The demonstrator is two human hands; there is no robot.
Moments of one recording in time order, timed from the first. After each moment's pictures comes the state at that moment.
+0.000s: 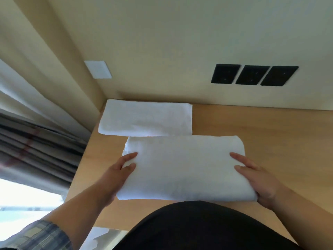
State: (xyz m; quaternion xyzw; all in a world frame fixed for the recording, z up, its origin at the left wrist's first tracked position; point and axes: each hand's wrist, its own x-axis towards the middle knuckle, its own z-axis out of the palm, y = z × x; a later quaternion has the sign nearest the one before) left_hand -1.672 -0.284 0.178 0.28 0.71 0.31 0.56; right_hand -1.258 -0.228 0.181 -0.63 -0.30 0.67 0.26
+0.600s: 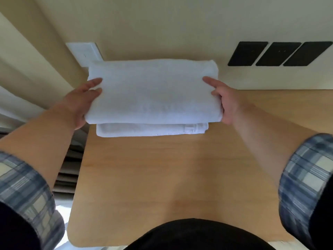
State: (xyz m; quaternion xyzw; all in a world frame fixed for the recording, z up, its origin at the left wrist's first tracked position) left_hand -1.828 -0.077 0.204 0.31 0.69 0.40 0.51; right_hand -1.429 -0.042 0.199 -0.60 -0.31 0.65 0.35
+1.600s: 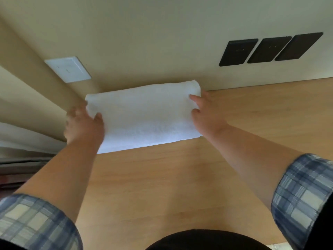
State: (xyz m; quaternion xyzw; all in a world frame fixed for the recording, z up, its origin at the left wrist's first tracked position) left_hand -1.800 -0.070 0.157 0.49 0.85 0.15 0.13; right_hand -1.458 -0.062 0.166 -0.69 -0.60 0.34 0.23
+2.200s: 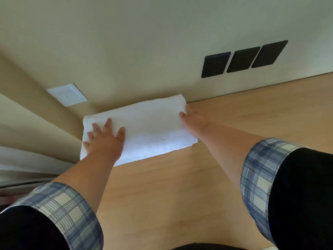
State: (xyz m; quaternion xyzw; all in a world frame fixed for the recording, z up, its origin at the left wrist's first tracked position) left_hand -1.741 -0.073 0.163 0.56 0.81 -0.05 0.13; right_hand -1.445 -0.037 0.156 -0.72 -0.54 0.42 0.13
